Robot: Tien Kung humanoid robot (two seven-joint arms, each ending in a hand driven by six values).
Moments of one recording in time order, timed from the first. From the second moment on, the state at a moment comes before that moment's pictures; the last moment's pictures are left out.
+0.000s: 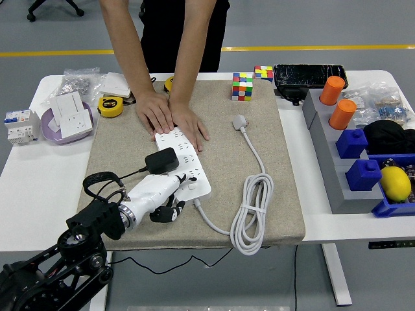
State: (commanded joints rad) left arm -0.19 0.21 -0.88 -1.52 2.18 -0.13 0.28; right arm 0.10 -0.10 1.39 0.18 -1.41 -0.01 -0.11
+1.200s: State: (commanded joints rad) left arm -0.16 0.23 -0.88 -1.56 2.18 -0.16 0.30; right arm 0.10 -0.10 1.41 0.18 -1.41 -0.01 -0.11
